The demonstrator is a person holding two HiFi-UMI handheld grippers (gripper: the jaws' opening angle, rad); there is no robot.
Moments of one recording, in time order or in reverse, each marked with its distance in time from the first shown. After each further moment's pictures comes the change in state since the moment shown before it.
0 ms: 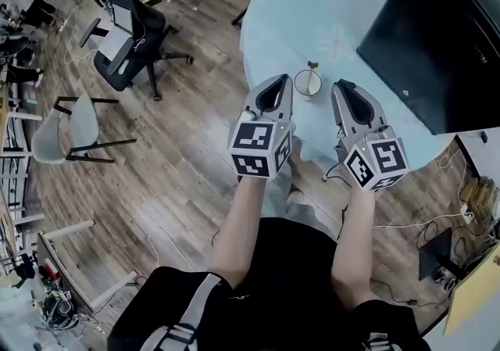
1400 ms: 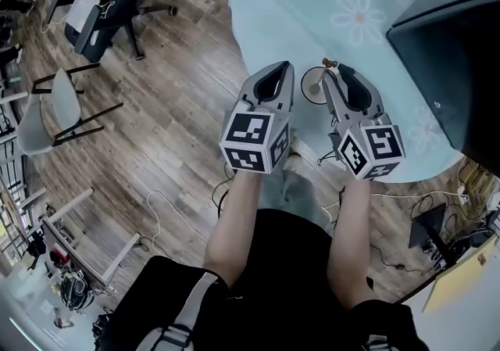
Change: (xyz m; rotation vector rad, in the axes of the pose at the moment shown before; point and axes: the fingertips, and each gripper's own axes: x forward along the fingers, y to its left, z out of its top) left arm 0.093 0.063 -0.097 -0.146 0.224 0.009; right arm 0.098 -0.055 -0.130 0.136 0.293 -0.027
